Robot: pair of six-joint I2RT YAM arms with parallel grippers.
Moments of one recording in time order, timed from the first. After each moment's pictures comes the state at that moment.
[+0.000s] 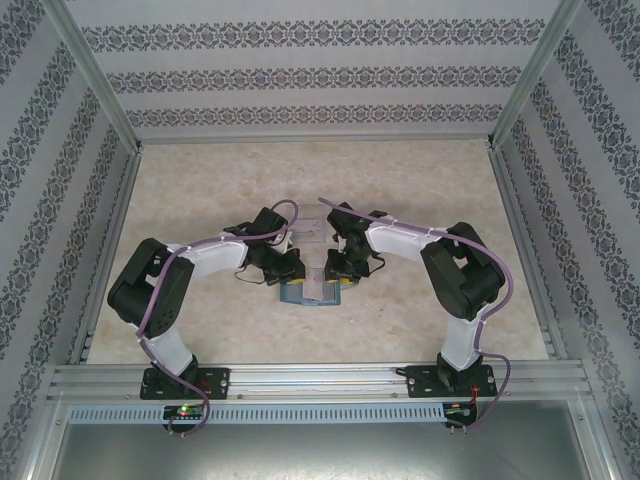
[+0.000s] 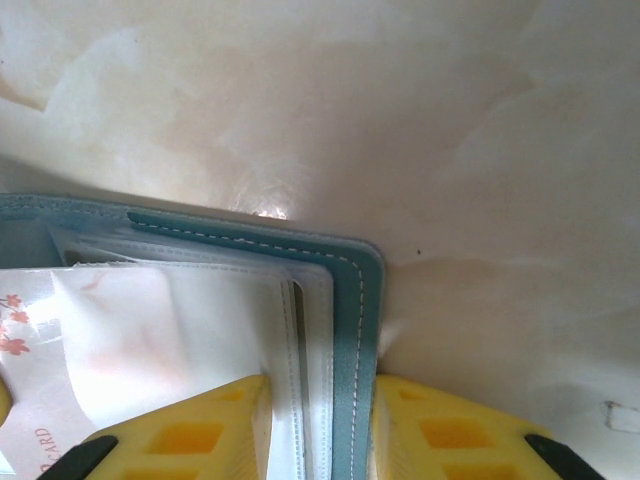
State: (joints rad) left arm -0.50 1.72 0.94 -0.39 0.57 -0.70; right arm 0.62 1.87 1.16 -0.71 -0.34 0.65
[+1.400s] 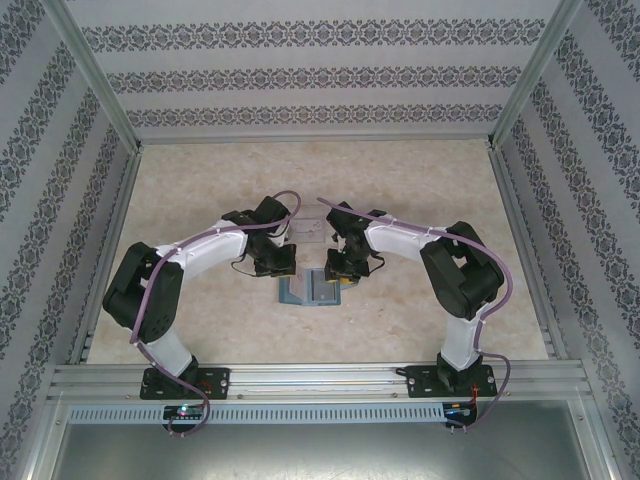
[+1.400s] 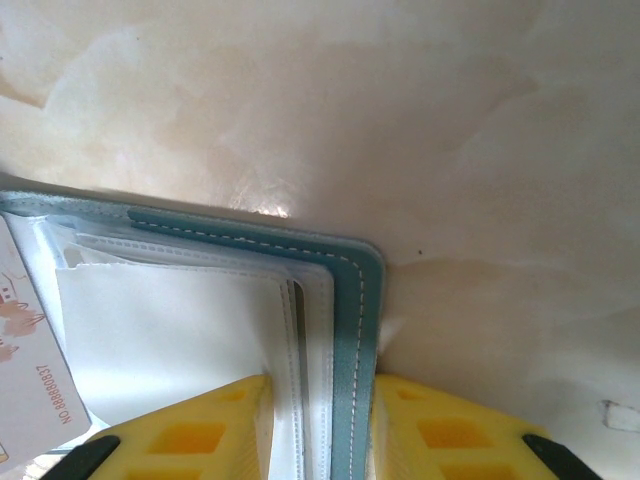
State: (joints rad) left arm -0.52 1.68 1.10 -0.71 0.36 -0.58; right arm 0.62 1.88 1.18 -0.73 -0.33 0.64
